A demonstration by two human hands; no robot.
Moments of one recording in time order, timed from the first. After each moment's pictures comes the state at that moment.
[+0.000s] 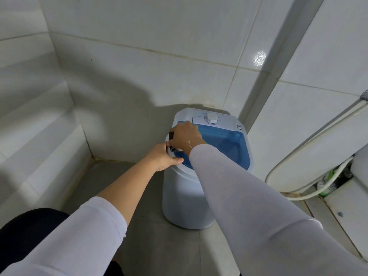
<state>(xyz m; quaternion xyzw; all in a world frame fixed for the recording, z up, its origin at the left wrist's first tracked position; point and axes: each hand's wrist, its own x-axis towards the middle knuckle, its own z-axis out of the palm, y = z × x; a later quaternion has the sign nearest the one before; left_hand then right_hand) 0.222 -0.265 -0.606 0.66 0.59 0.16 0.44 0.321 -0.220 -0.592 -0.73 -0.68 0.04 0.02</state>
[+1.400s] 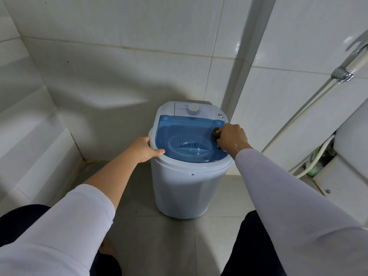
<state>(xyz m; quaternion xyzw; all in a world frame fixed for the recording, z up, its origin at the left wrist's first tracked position) 0.230 -0.279 -0.594 0.67 0.61 0.13 0.39 0.468 -0.311 -0.577 -0.84 -0.52 0.04 0.10</state>
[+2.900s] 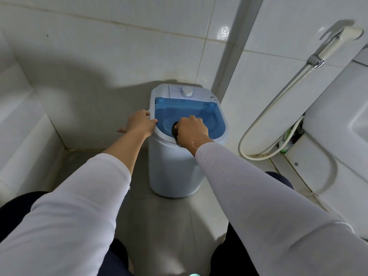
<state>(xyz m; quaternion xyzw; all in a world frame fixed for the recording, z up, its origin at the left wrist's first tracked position) 0.226 -0.233 -0.631 0.67 0.64 0.19 0.31 0.333 -0.340 -0.580 -0.80 -0.60 -0.01 0.01</state>
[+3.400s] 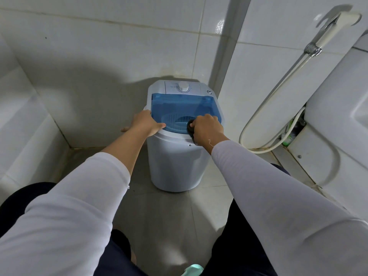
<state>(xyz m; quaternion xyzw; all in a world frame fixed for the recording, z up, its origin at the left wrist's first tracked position) 0.235 -0.262 -0.619 0.71 0.61 0.14 0.32 0.375 -0.373 -0.581 -0.82 -0.57 -0.02 0.02</state>
